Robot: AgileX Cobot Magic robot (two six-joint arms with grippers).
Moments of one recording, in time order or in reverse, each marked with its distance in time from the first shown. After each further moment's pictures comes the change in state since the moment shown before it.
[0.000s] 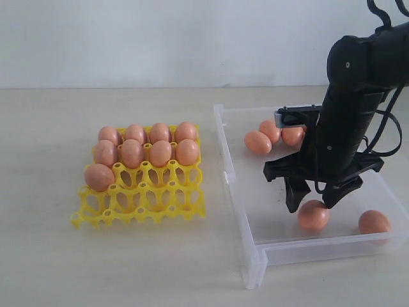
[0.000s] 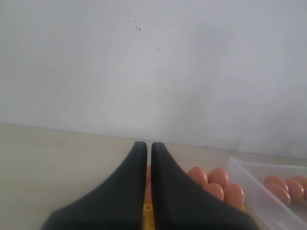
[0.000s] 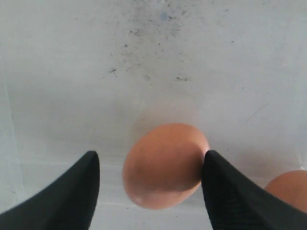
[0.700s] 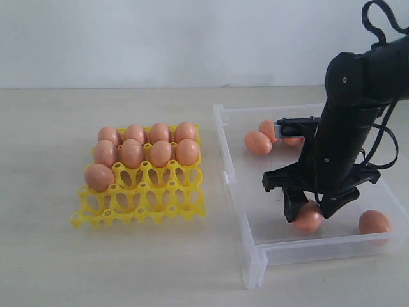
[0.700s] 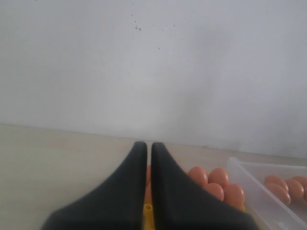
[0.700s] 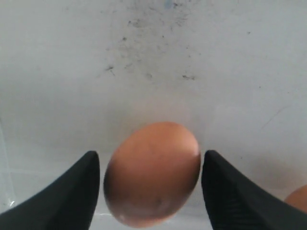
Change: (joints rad) left arm 0.000 0.000 0.000 0.000 0.000 0.000; right arm 0.000 0.023 0.046 0.025 -0.062 -0.011
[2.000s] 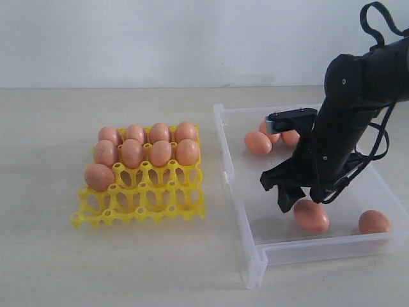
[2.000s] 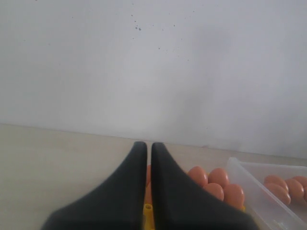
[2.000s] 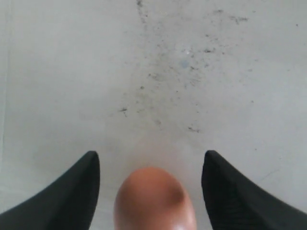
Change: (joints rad) left arm 0.000 0.000 0.000 0.000 0.000 0.000; right arm 0.000 0.006 0.002 0.008 -0.112 -0.183
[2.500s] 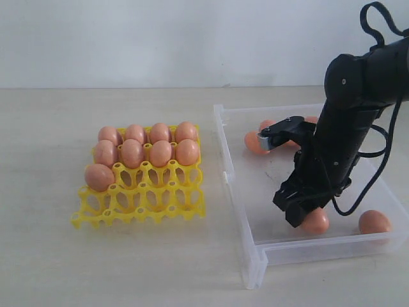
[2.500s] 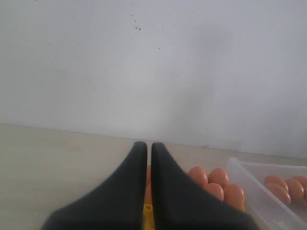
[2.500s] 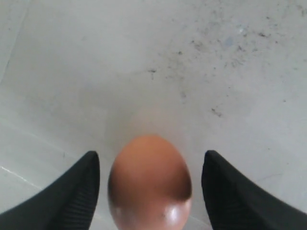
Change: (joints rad) left arm 0.000 0.000 0.000 0.000 0.000 0.000; right arm 0.000 0.000 0.000 0.000 0.086 -0.299
